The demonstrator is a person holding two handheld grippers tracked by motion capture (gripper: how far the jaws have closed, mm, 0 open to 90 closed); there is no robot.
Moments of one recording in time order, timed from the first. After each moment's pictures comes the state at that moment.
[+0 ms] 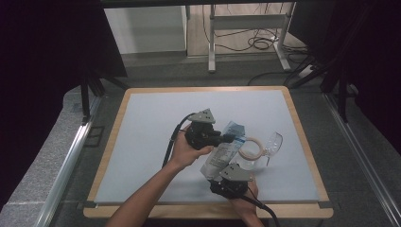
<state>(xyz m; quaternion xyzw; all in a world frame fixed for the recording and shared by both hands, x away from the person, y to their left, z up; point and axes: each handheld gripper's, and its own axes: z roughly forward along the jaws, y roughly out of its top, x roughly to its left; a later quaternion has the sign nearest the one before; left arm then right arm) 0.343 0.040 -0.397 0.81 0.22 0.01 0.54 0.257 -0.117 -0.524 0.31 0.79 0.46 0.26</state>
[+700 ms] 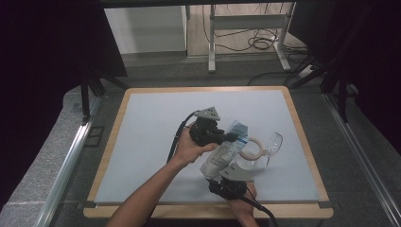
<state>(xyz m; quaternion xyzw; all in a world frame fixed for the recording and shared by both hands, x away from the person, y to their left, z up) 0.354 0.028 -0.397 0.82 0.22 -0.01 0.52 0.254 -0.113 -0.523 0.34 0.77 0.48 0.25</state>
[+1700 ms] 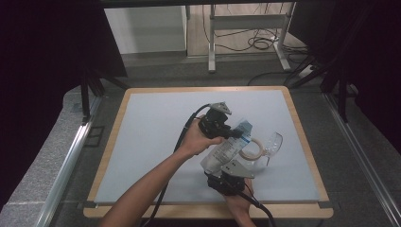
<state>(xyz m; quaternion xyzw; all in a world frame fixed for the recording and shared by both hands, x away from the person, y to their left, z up) 0.380 0.004 -0.392 0.86 0.22 -0.02 0.46 0.261 -0.109 -0.521 0.38 0.74 0.50 0.24</state>
